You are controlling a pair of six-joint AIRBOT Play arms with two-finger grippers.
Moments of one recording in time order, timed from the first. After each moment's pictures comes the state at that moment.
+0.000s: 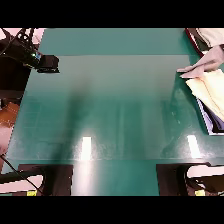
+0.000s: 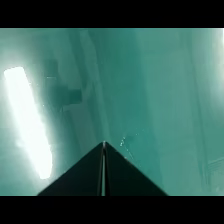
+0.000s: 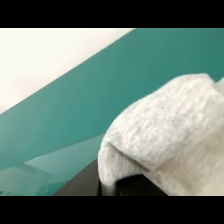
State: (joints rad) left arm -0.10 -1.40 1.73 1.30 -1.46 -1.50; right arm -0.64 -1.59 1.60 -0.34 1.00 0.92
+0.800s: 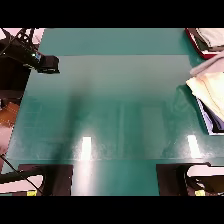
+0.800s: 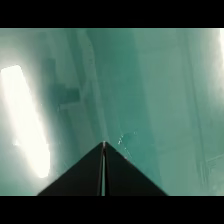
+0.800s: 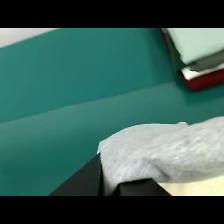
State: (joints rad) left arm -0.10 -1.40 1.73 1.29 -1.47 -1.50; right arm -0.72 -1.54 2.00 -0.87 1.24 1.23
